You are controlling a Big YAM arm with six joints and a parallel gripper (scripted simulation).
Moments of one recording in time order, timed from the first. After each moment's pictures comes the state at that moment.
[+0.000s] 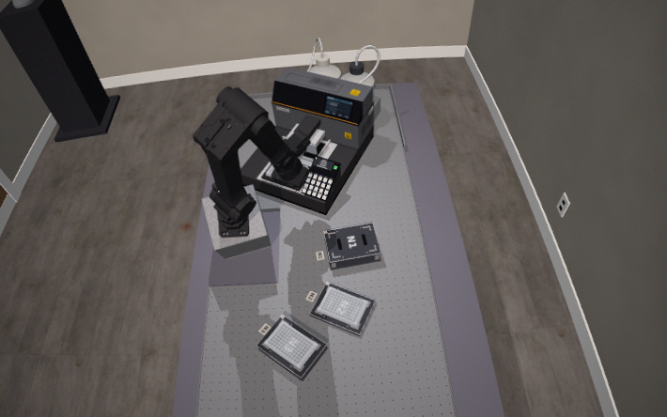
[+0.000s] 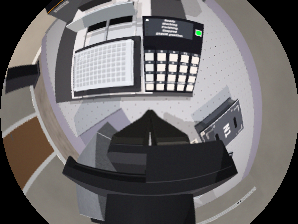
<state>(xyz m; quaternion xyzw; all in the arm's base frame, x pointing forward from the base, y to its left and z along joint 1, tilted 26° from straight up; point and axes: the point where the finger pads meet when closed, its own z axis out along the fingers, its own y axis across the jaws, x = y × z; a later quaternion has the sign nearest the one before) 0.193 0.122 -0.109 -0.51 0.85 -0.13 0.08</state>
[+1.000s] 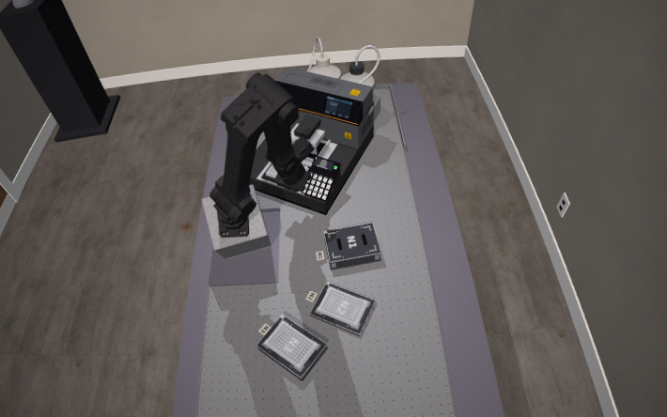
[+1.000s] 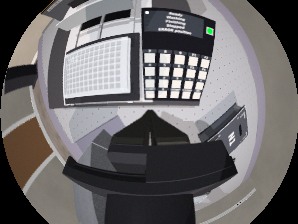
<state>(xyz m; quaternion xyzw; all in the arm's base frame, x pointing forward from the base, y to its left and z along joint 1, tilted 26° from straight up) 0.201 0.117 -0.141 -0.51 0.85 -0.13 0.08</state>
